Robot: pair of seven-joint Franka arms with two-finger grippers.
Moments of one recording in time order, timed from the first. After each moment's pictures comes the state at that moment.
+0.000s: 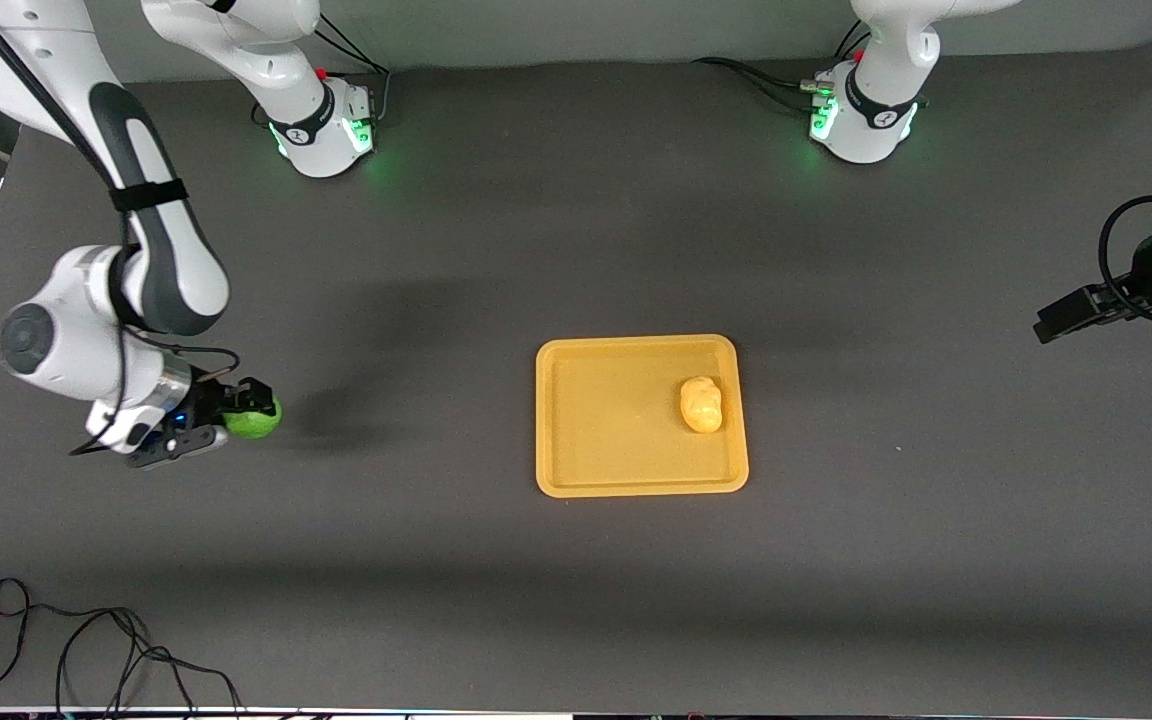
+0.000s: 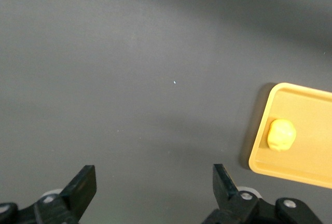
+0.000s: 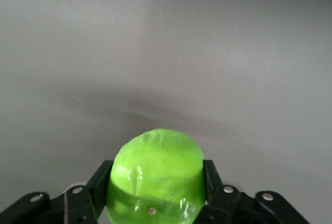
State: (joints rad) left arm 0.10 0.08 -0.11 -1.57 0.01 1.62 -0.25; right arm 0.01 0.31 -0.03 -1.93 0.14 2.22 -0.36
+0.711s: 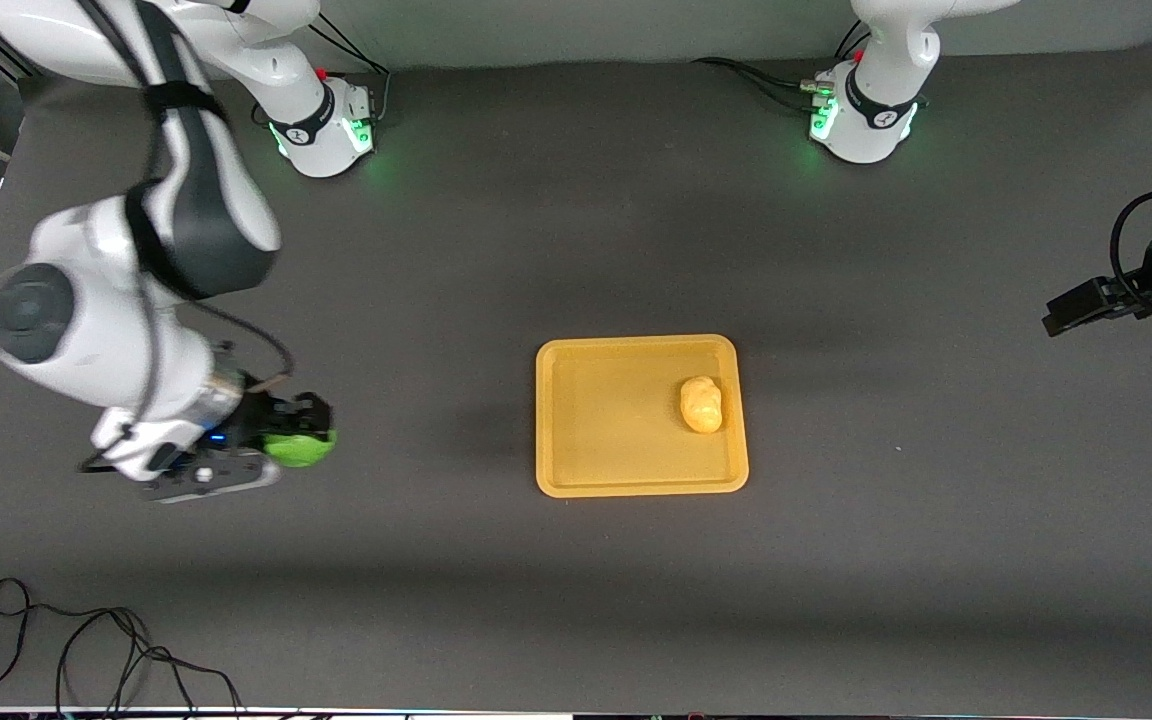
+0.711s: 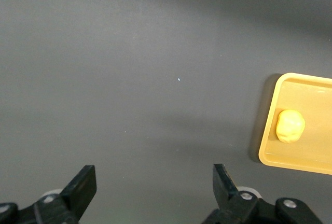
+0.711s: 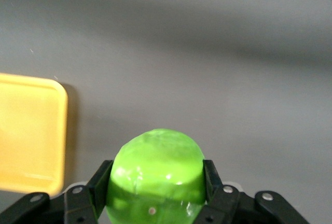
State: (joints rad) left arm 0.11 0.06 -0.10 -1.59 0.01 1.62 -0.19; right arm 0.34 0.46 -0.02 -1.37 0.02 1.88 0.23
